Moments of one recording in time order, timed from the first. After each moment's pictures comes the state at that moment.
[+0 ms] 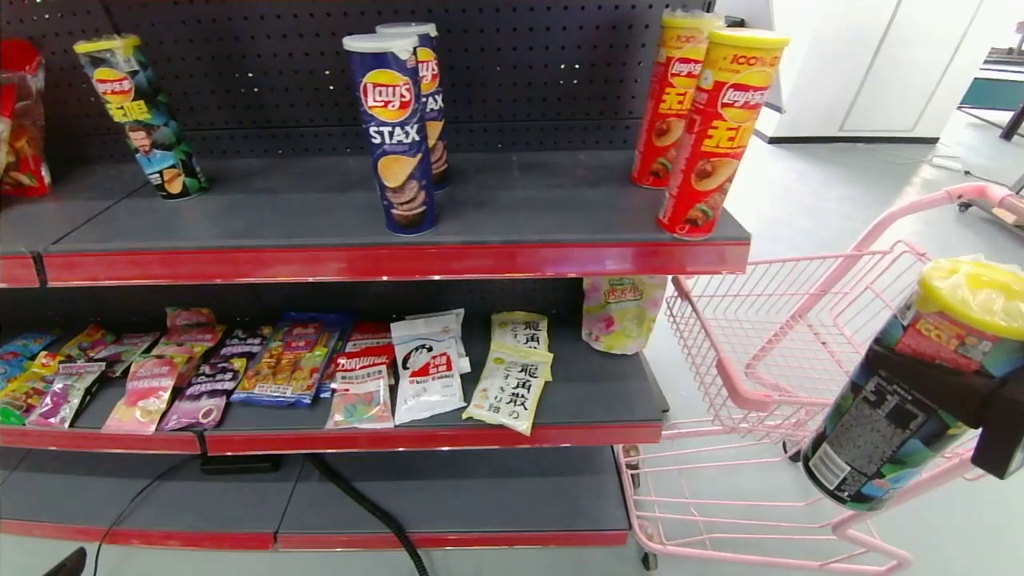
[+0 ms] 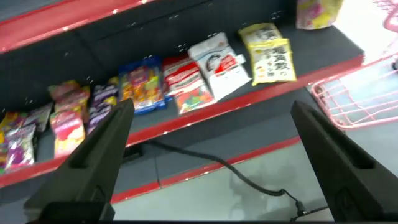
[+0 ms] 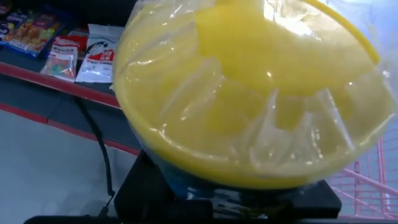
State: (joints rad) left arm -0.38 0.46 -0.39 0.12 0.19 0.17; right arm 0.32 1.00 -0.52 -0.26 -0.03 -0.10
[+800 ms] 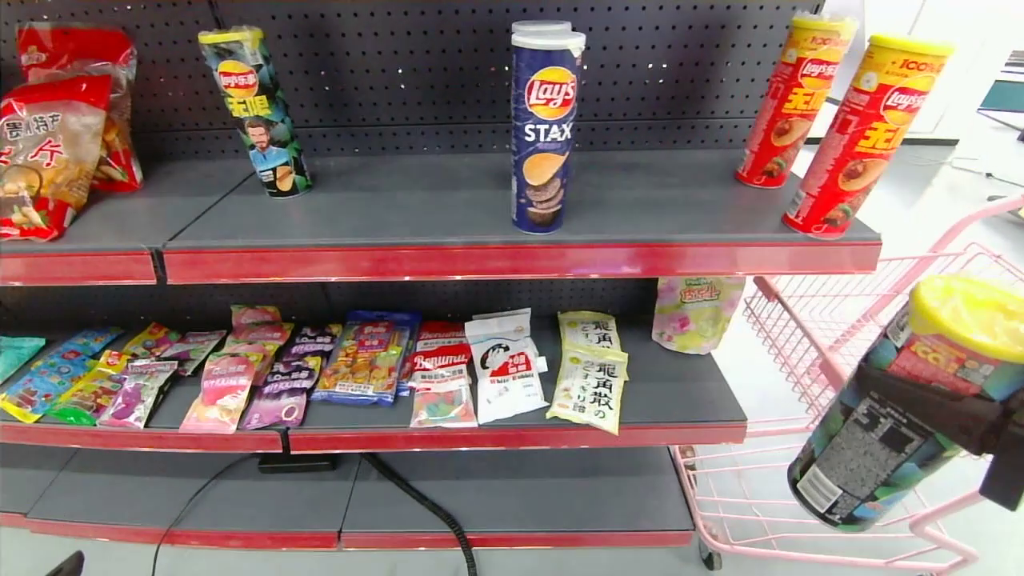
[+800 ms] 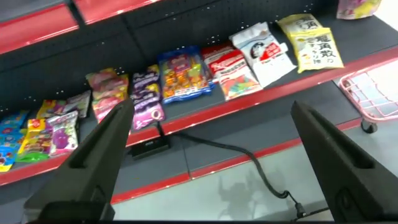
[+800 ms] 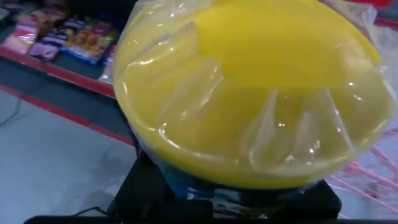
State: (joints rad) left arm -0.38 0.45 -0.39 0.13 0.19 0.17; right arm 0.34 0.97 -0.49 -0.26 0.08 -0.10
